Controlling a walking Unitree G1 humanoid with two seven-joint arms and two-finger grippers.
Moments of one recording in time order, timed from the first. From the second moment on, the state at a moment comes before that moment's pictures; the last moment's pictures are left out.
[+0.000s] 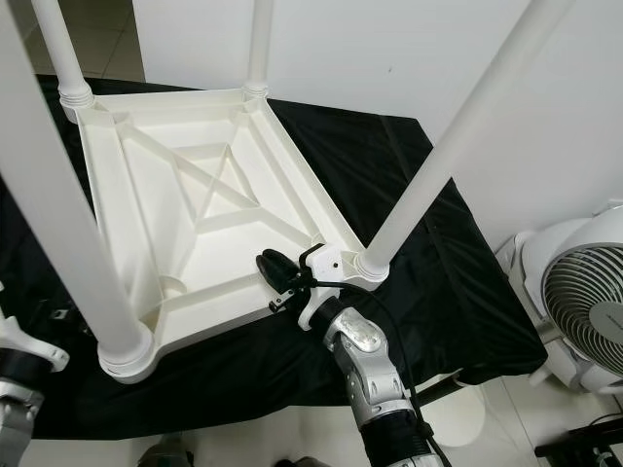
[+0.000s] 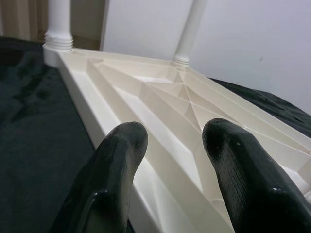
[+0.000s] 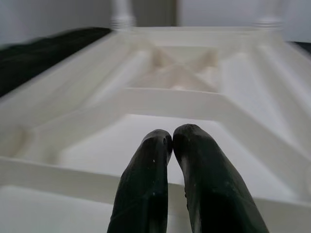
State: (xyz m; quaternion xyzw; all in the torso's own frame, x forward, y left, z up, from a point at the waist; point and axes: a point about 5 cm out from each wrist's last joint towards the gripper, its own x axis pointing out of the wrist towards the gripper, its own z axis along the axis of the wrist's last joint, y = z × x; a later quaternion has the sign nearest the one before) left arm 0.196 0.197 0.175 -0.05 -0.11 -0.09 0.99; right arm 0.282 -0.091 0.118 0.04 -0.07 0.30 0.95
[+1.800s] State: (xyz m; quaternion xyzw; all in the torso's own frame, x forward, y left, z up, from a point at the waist) left arm 0.230 0.173 0.195 -0.03 -0.14 -0.12 0.98; right arm 0.301 -0.182 0.117 0.03 -0.04 -0.08 1.00
